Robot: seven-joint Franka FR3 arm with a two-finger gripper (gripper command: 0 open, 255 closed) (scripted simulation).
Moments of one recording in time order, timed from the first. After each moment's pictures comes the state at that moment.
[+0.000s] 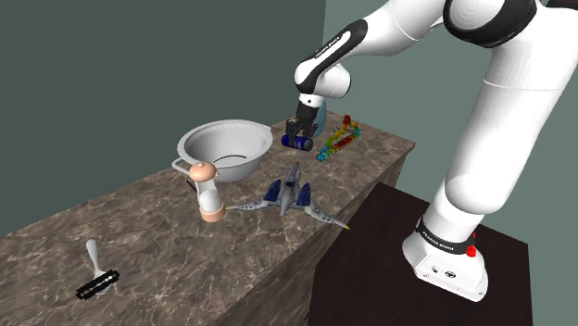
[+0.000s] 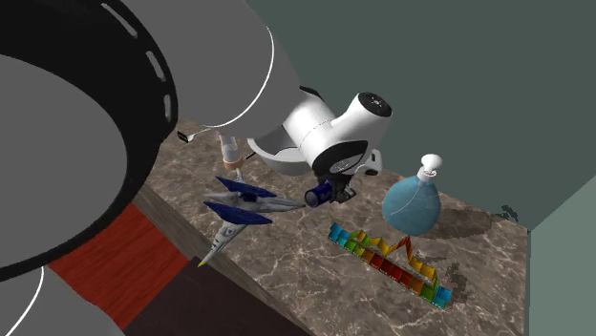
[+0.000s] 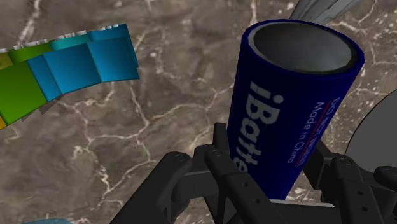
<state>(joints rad) -0.04 0.09 -0.13 -2.26 0.45 2.40 -0.13</state>
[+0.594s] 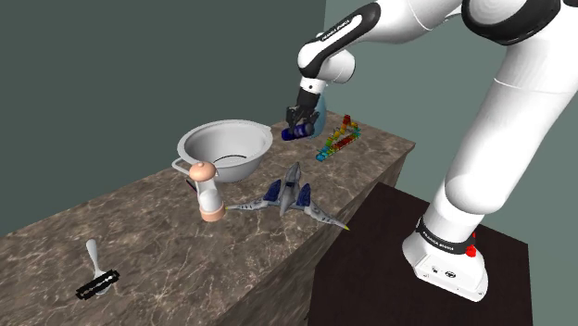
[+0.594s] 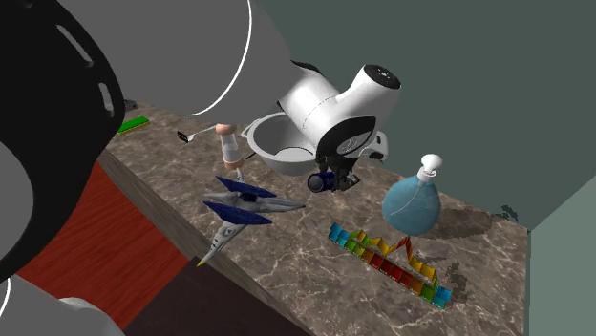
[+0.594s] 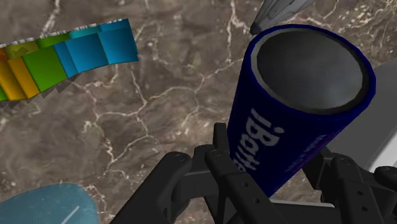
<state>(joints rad) -0.04 0.01 -0.14 -2.22 0.39 2.29 -0.06</state>
